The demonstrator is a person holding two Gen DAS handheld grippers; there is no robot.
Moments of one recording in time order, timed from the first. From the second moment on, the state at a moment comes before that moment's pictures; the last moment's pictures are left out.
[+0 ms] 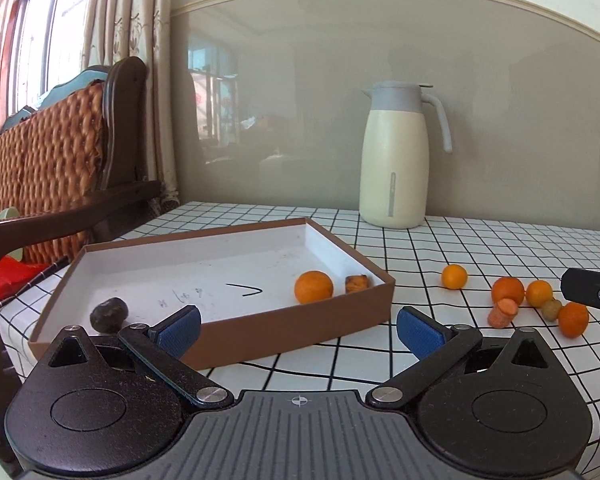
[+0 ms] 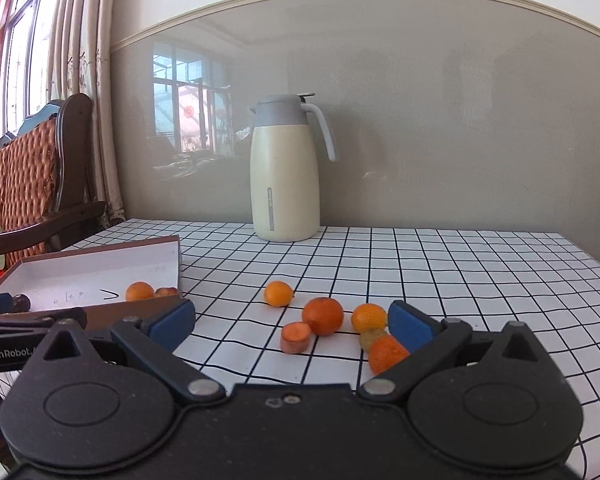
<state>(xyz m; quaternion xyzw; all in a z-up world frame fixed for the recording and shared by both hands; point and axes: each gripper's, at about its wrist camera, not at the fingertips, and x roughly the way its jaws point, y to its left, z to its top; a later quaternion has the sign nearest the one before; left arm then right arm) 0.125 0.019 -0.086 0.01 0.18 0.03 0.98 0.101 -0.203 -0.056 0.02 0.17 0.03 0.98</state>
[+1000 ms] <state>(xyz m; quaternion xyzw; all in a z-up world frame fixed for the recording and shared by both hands) 0.165 -0.081 -0.111 0.04 0.21 -0.08 0.97 0.114 -0.277 -0.077 0.04 0.21 -0.06 0.97</state>
